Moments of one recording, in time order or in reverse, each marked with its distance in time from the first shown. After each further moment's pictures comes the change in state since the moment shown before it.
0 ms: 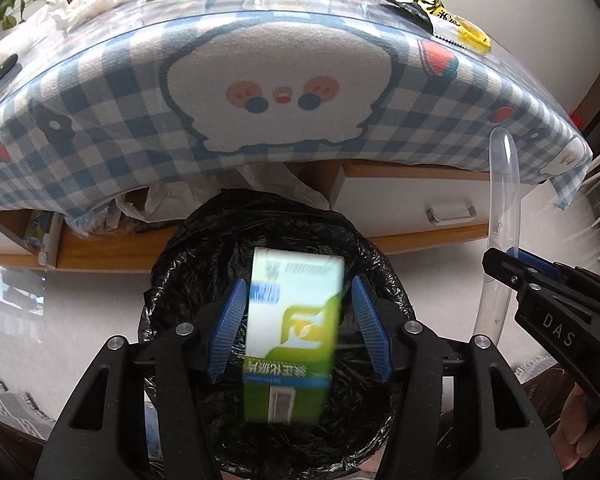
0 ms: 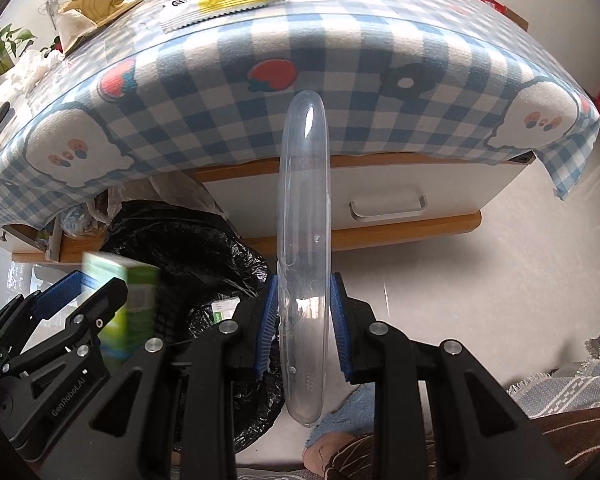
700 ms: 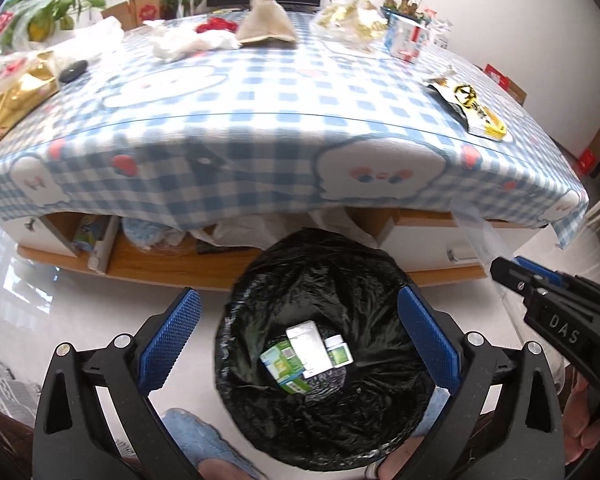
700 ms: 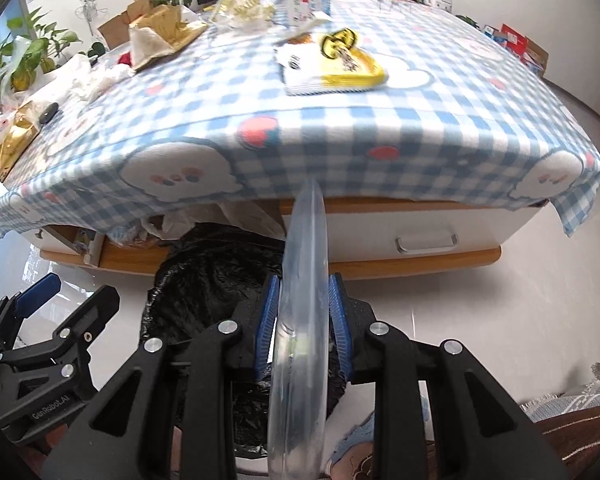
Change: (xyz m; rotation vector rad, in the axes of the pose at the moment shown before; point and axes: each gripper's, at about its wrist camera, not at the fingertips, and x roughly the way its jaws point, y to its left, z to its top) left arm -0.077 0.058 -0.002 -0.076 -0.130 0.071; right arm -0.055 0.052 0.009 -0.068 -0.106 0.083
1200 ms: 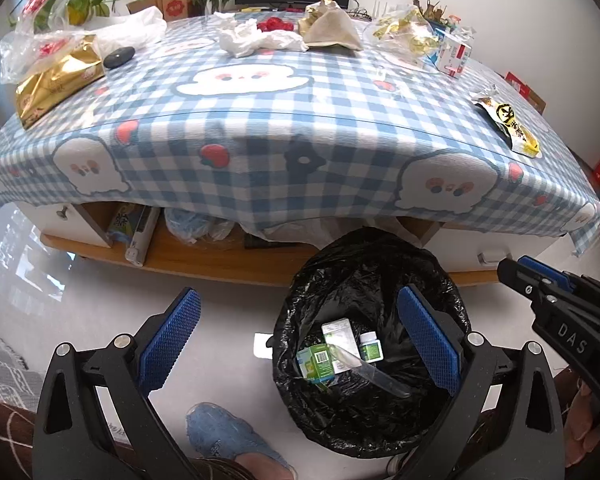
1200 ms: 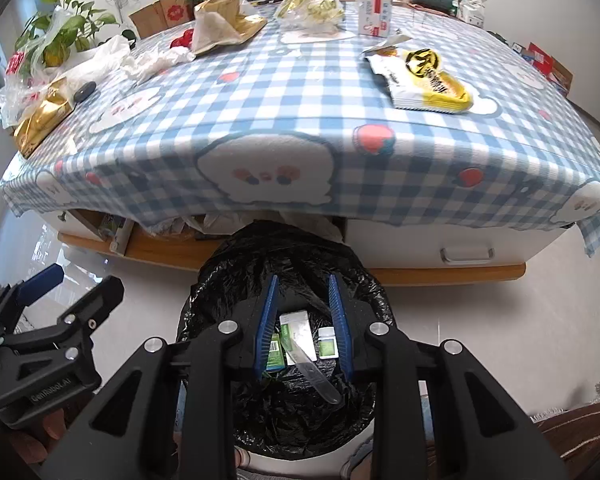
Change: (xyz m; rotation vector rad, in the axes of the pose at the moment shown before) left arm -0.016 0.055 -0.002 -0.041 -0.001 0.053; right arm -0.001 0.059 -0.004 -0.077 -0.003 0.049
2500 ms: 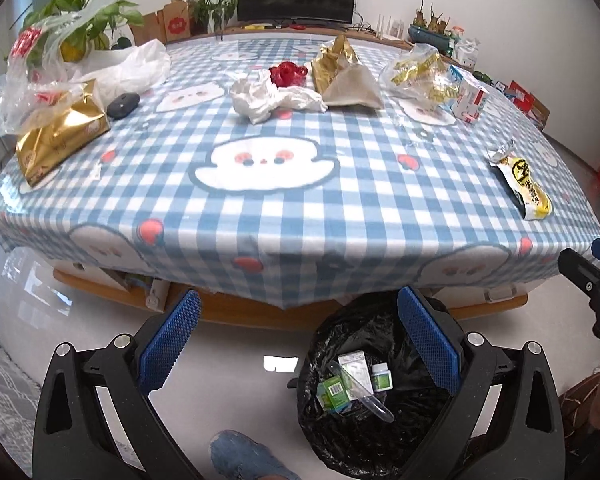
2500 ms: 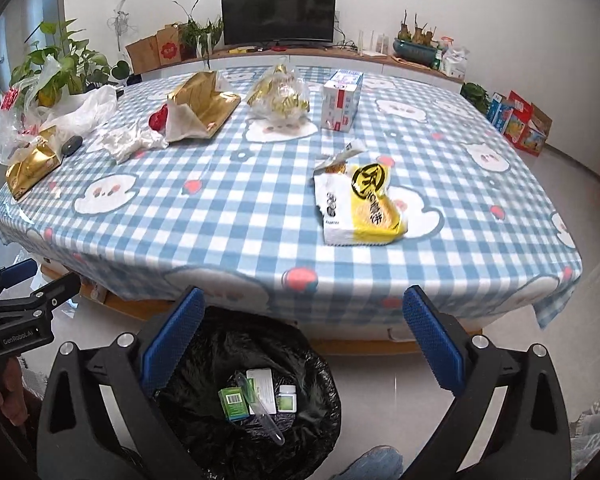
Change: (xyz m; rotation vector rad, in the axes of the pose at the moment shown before) left arm -0.011 0.018 0.079 0.021 -0.040 0.026; right arm -0.047 -0.038 0.070 -0.038 -0.180 -0.084
